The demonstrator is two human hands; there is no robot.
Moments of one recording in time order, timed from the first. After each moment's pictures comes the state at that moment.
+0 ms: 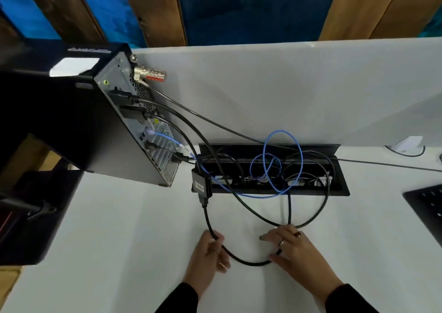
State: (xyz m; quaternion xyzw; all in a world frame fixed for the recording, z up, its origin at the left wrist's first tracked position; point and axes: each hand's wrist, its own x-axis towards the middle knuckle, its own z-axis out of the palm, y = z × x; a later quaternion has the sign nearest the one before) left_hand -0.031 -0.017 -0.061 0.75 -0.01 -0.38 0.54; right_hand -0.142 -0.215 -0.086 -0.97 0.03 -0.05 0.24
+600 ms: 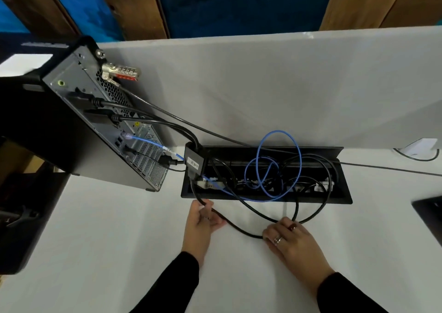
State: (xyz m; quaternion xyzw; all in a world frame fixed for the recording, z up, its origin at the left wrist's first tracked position) left_hand 0.016 -0.080 -0.059 0.69 0.03 -0.26 0.68; right_hand -0.114 -0.254 -0.107 -0.98 -0.04 -0.19 0.10
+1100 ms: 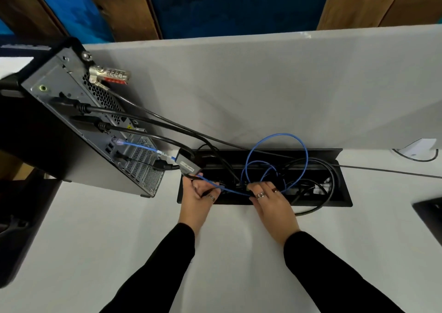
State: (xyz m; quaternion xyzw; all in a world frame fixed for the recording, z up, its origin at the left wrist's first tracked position) left_hand 0.065 -0.111 -0.056 0.72 -0.05 -0.19 0.66; right_hand -0.030 -0.259 -0.103 -0.96 0.06 -0.22 0.18
